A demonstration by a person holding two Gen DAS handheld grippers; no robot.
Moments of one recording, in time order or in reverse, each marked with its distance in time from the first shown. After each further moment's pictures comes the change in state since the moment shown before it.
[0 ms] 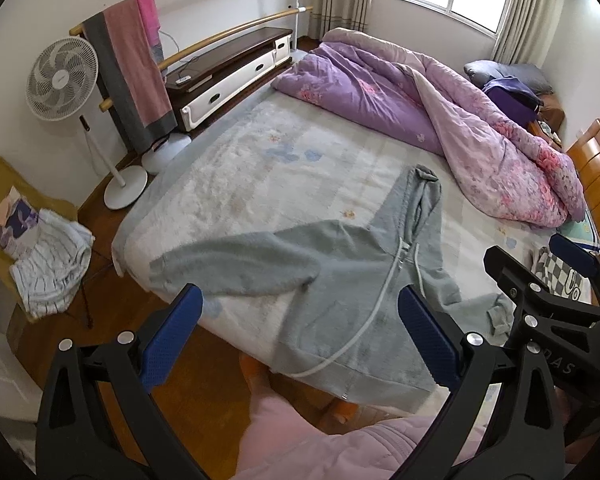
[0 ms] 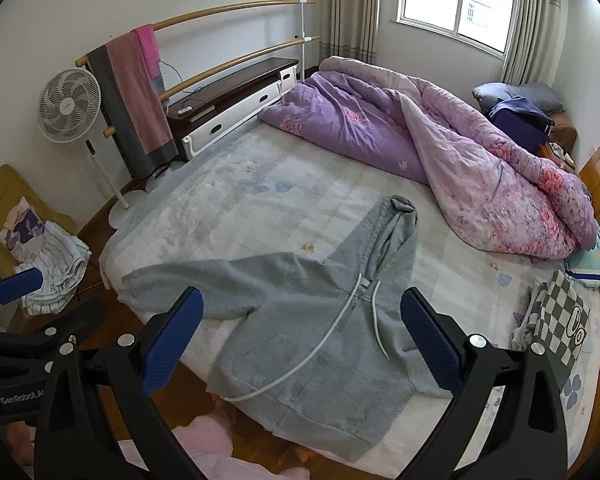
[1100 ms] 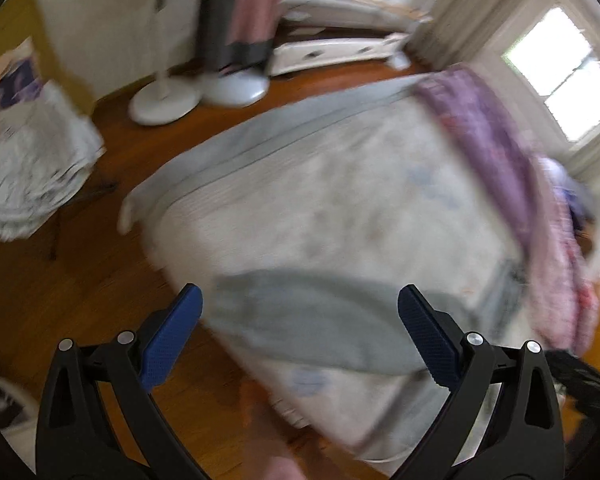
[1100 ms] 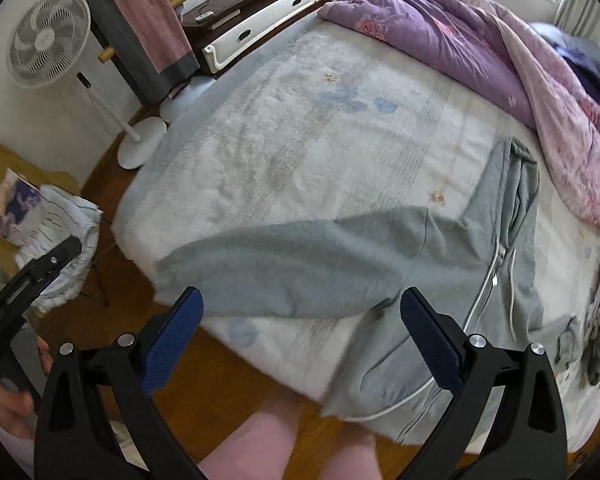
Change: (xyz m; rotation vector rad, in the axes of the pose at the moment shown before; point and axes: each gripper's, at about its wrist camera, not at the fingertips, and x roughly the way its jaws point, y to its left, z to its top) left arm 0.250 0.380 0.007 -0.470 0.103 -0.029; right arm 0.248 0.226 0.043 -0.005 0.356 0.046
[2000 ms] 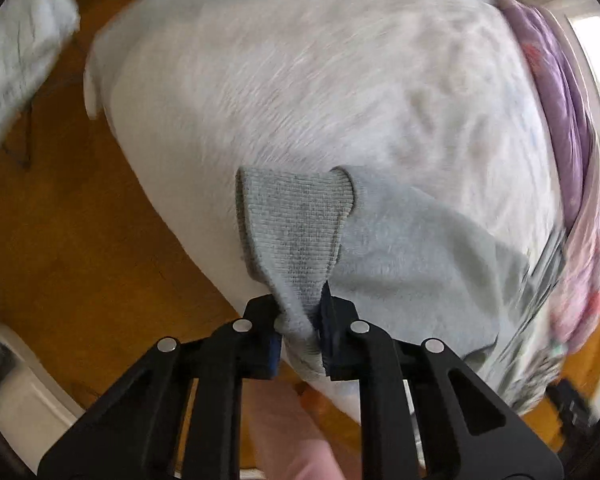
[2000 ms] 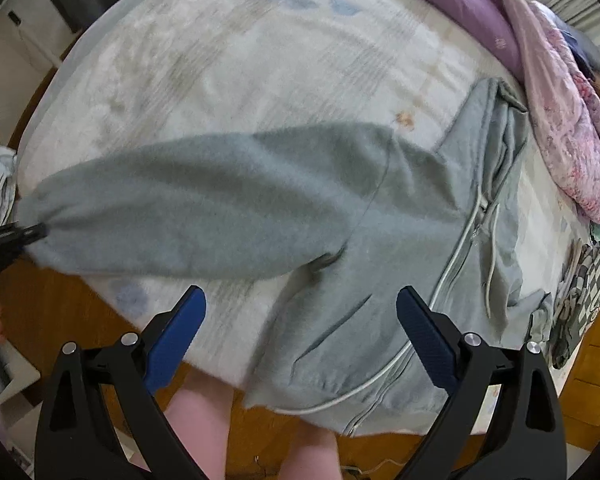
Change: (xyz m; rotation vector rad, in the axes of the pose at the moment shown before) left arm 0.163 0.053 -0.005 -0.058 0.372 0.022; right arm 0.128 -0.062 -0.034 -0.005 0.243 -0.208
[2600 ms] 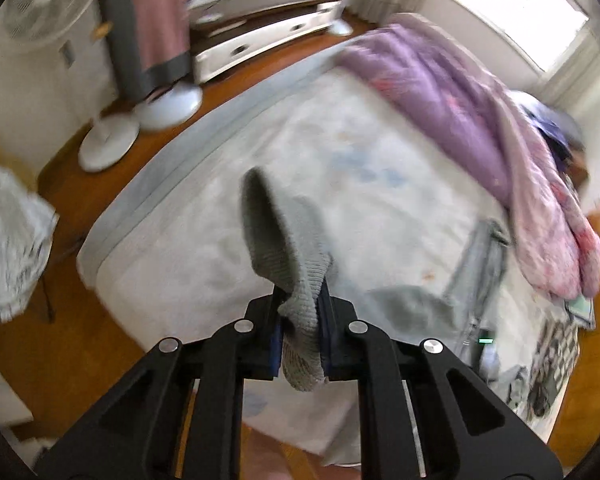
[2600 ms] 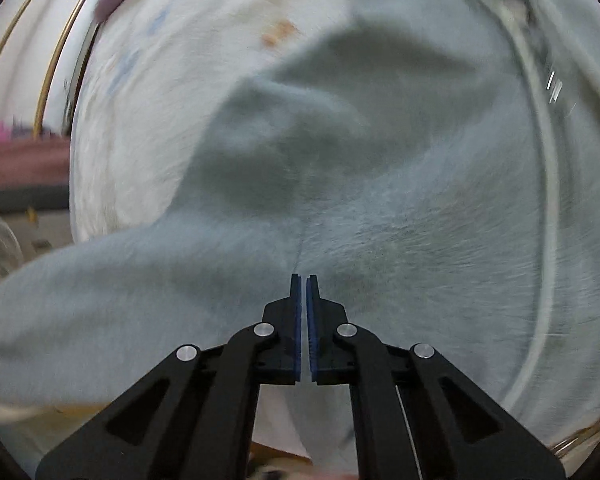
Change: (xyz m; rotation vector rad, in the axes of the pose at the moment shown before) left arm -0.181 -0.268 -0.031 0.365 -0.338 -0.011; right arm 0.179 -0.166 -0.004 0.700 0.088 0.621
